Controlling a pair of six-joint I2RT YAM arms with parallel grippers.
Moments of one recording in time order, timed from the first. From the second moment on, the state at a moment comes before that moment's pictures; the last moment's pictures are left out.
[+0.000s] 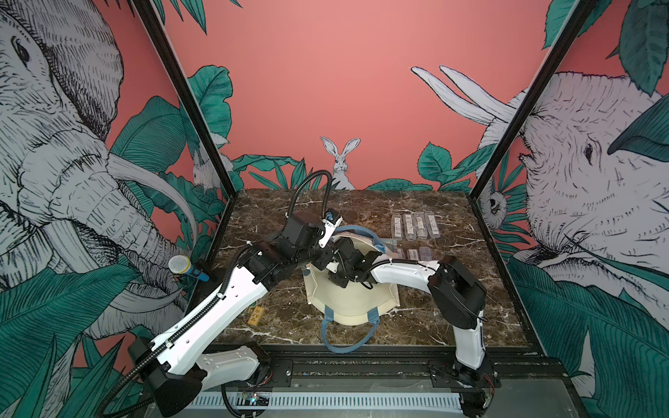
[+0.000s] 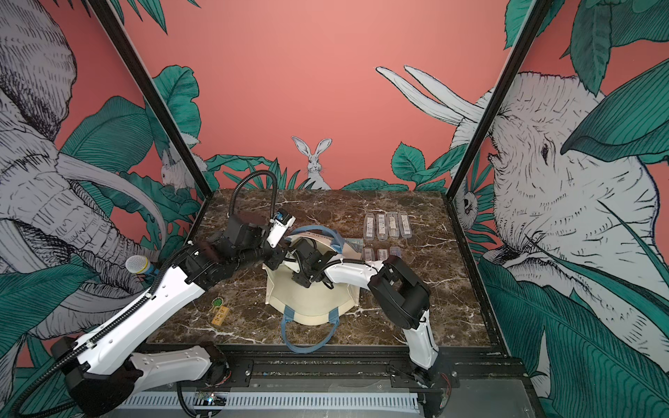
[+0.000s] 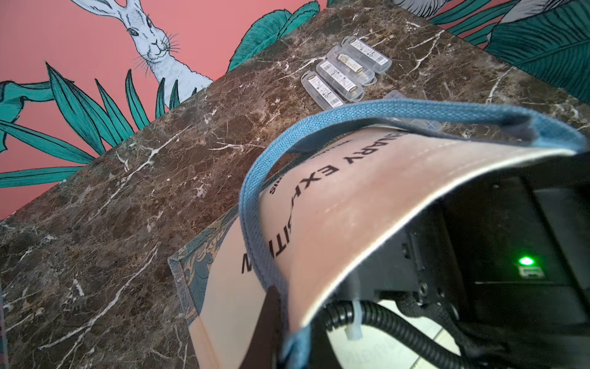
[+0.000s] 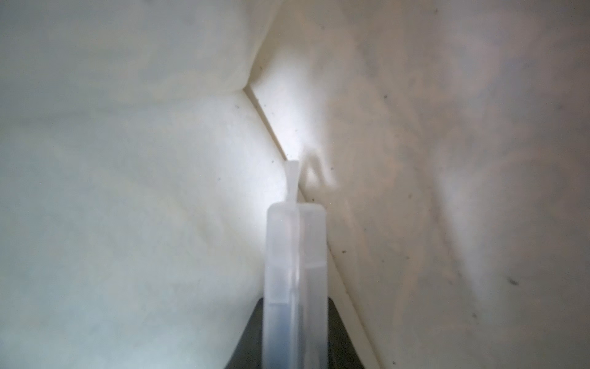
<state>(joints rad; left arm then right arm) -0.76 1.16 1.28 -0.77 -0.06 0.06 0.92 1.96 1.34 -0.30 0.00 -0.28</state>
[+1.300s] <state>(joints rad) -0.77 1.18 1.25 -0.76 -0.17 0.00 0.85 1.17 1.22 -0.69 -0.19 -0.10</state>
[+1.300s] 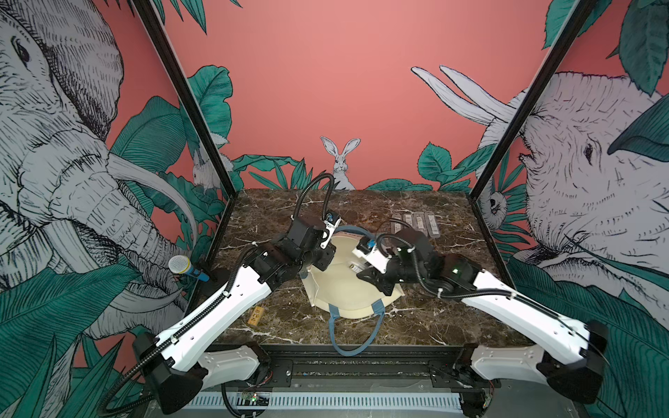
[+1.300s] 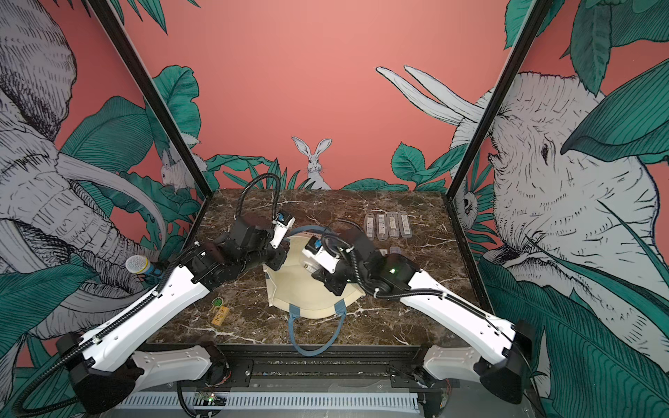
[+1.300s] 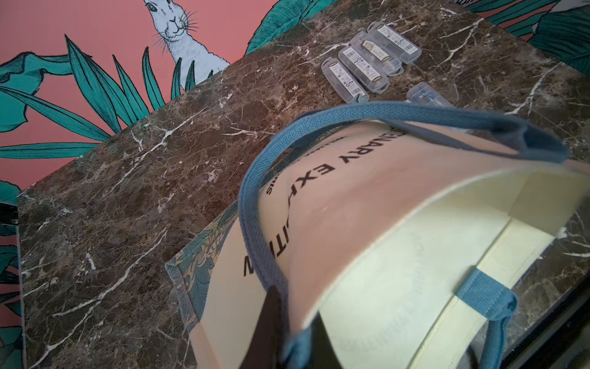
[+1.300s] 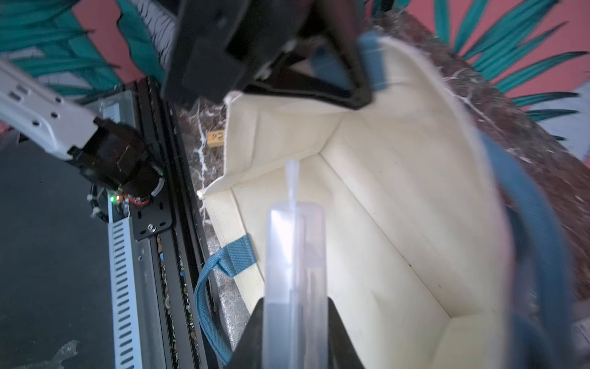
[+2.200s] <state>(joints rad) -0.76 1.17 1.22 -0.73 -0.10 -0.01 0.01 1.74 1.04 -0.54 0.13 0.00</state>
